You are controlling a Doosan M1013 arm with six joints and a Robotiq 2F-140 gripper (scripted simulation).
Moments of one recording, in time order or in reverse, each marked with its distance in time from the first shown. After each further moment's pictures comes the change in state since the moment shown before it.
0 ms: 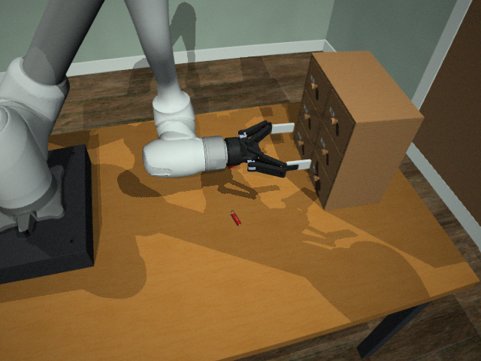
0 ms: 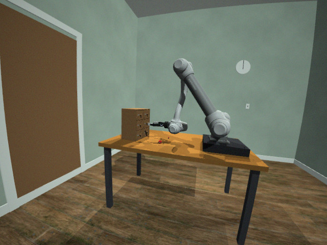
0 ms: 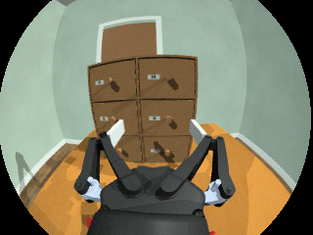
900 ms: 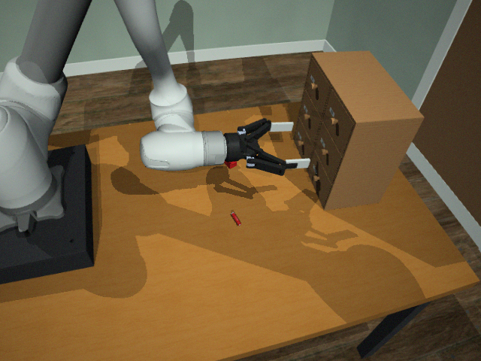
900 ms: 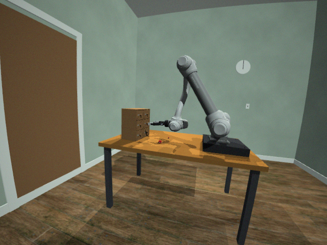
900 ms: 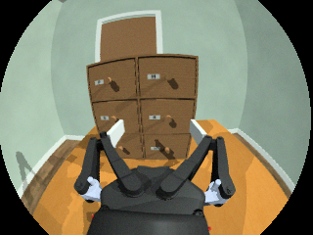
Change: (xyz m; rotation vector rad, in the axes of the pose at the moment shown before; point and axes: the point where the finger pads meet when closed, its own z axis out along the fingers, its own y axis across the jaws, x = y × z) arm 0.004 0.000 -0.004 0.000 -0.064 0.000
